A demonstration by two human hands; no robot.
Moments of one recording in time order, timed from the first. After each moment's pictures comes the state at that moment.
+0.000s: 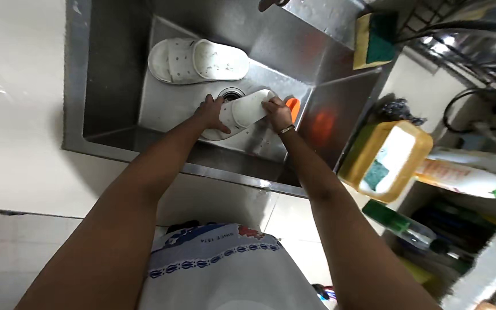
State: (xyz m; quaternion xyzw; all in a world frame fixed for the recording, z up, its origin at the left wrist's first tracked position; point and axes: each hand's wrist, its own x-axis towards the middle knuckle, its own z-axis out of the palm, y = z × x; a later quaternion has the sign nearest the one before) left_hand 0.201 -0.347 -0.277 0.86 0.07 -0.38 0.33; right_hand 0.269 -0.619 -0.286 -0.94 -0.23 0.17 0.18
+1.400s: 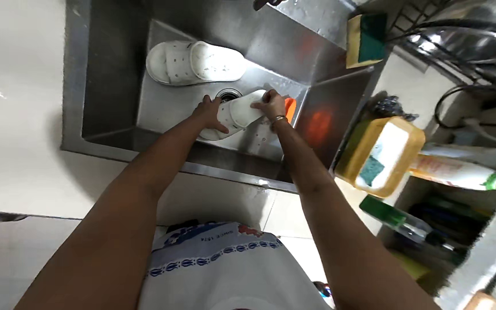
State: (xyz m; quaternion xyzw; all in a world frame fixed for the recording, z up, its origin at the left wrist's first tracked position) left_hand 0.199 -0.347 -0.278 0.86 0.06 -0.37 0.35; right_hand 0.293 -0.585 -0.263 -0.93 0.04 0.29 0.24
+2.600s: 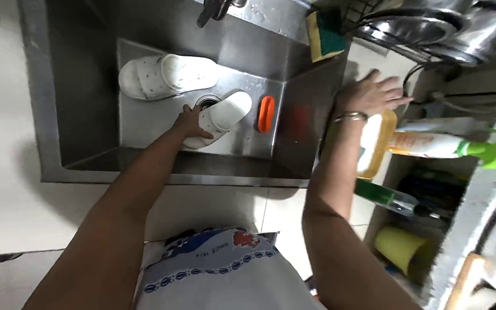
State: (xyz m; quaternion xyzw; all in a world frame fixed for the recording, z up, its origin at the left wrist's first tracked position) left_hand 0.200 -0.346 -0.275 0.86 0.07 -0.38 0.34; right_hand 0.306 -0.698 -0.070 -0.96 0.24 0.05 -0.11
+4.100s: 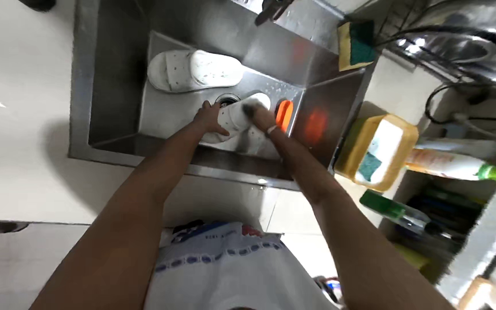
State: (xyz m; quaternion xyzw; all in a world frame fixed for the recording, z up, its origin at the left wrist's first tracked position) left_hand 0.203 -0.343 -0.274 0.86 0.08 -0.37 0.35; right_hand 0.273 -0.559 -0.248 -0.93 -0.11 0.34 0.07
